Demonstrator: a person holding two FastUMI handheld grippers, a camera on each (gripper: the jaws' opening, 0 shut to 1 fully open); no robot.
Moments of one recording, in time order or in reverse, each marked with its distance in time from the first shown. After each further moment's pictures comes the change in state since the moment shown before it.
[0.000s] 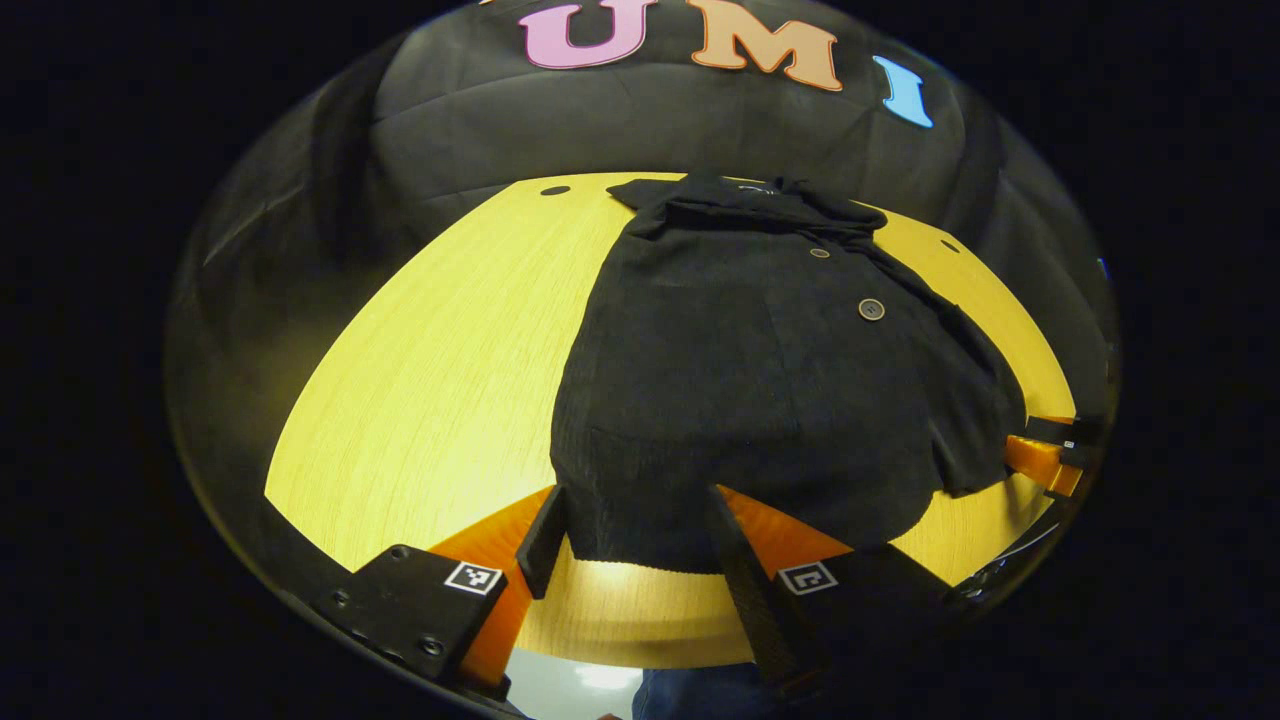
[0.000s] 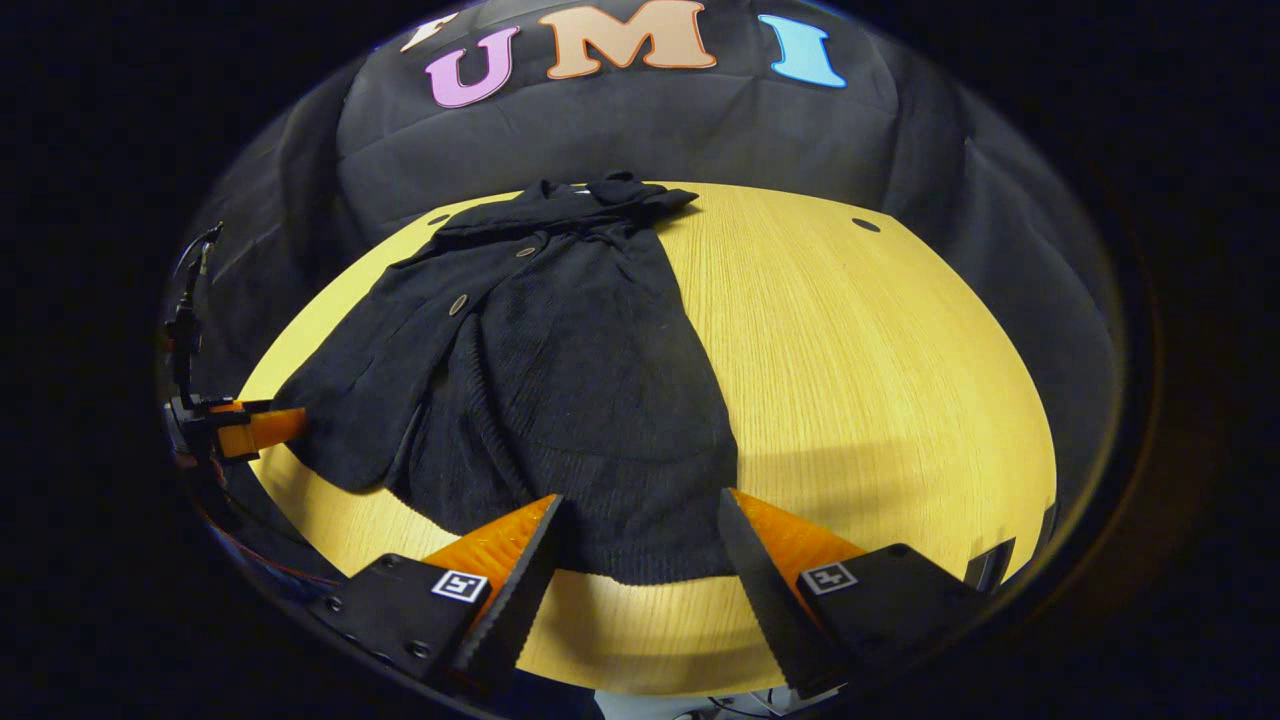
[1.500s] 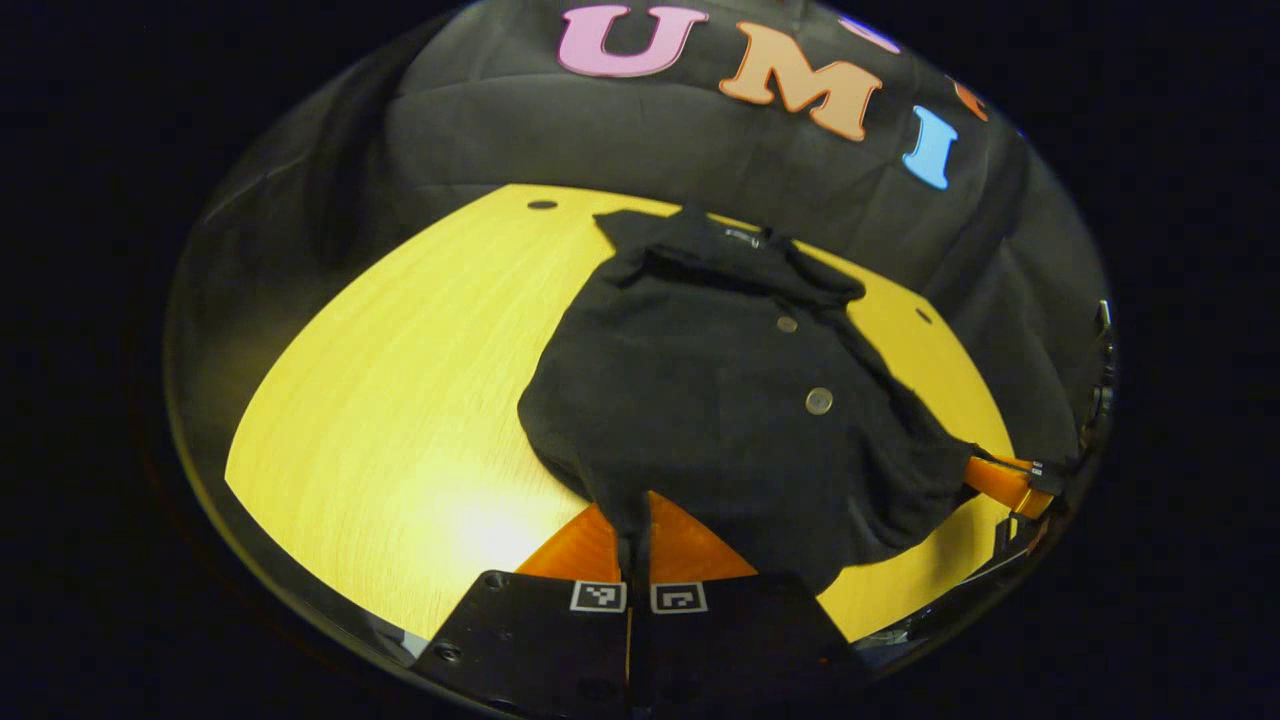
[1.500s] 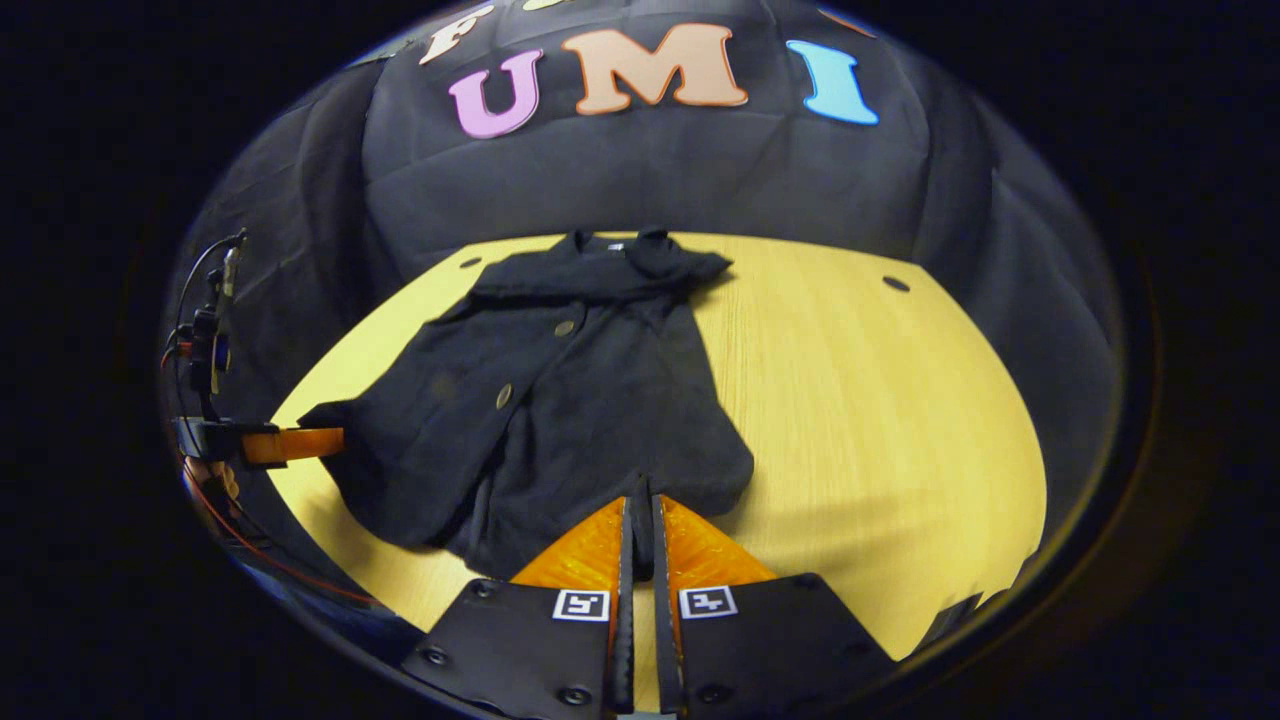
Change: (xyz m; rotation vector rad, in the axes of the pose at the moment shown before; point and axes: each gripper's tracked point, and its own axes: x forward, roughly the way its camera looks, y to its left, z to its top) left arm -0.012 -0.027 0.080 -0.167 -0.115 -0.138; right arm -0.023 0.013 0.100 -0.015 -0.153 0.055
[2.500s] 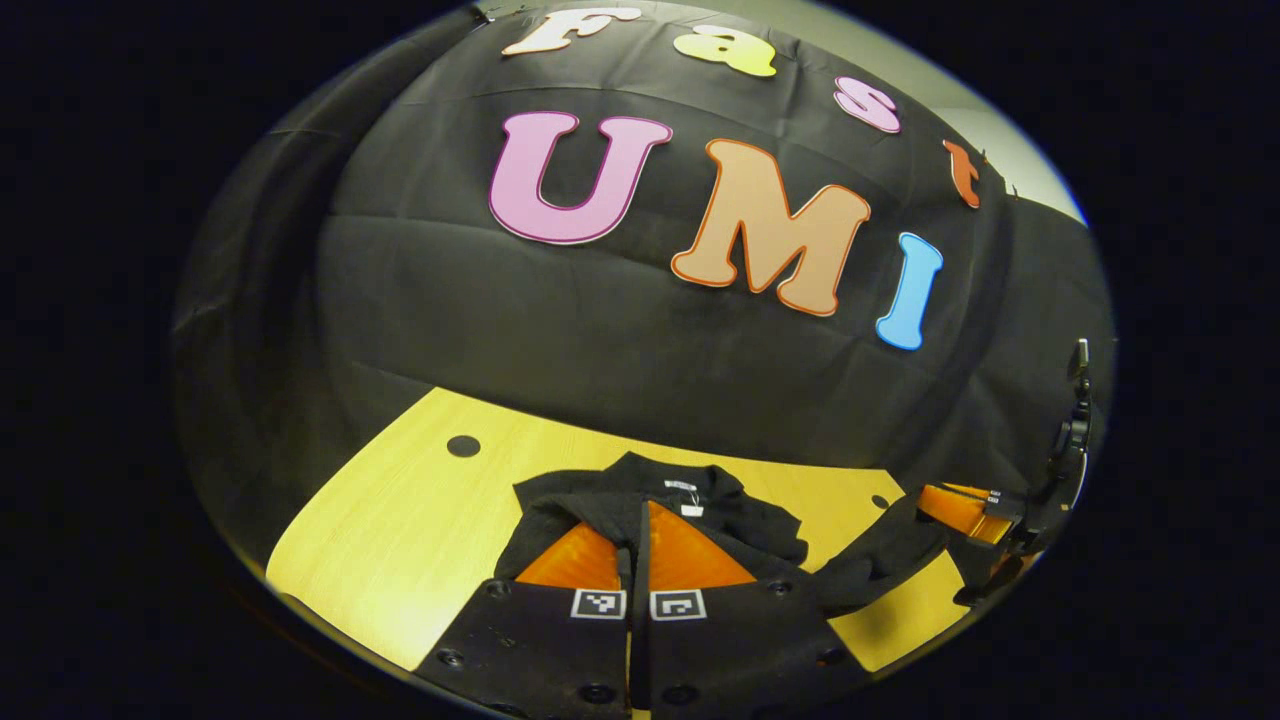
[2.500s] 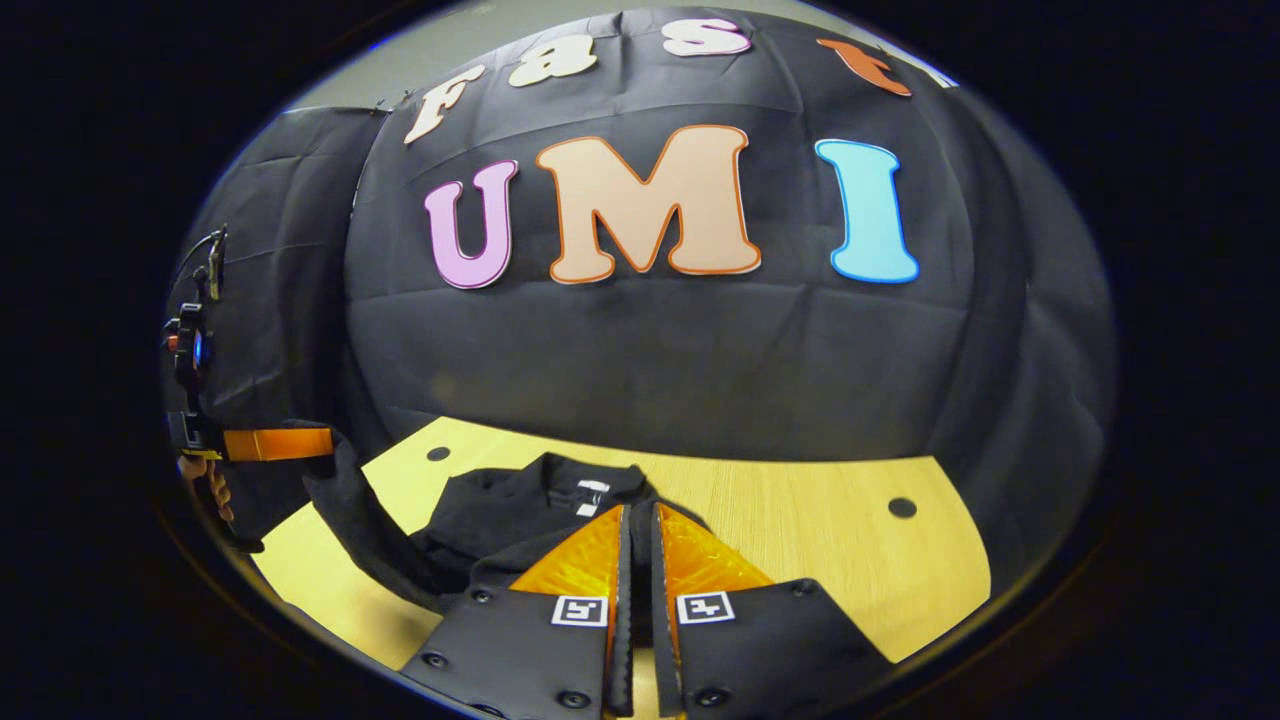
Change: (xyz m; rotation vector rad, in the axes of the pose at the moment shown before) left arm 0.058 -0.056 0.297 0.010 -0.382 -0.102; right arm 0.055 -0.032 0.308 -0.053 -0.375 -0.009
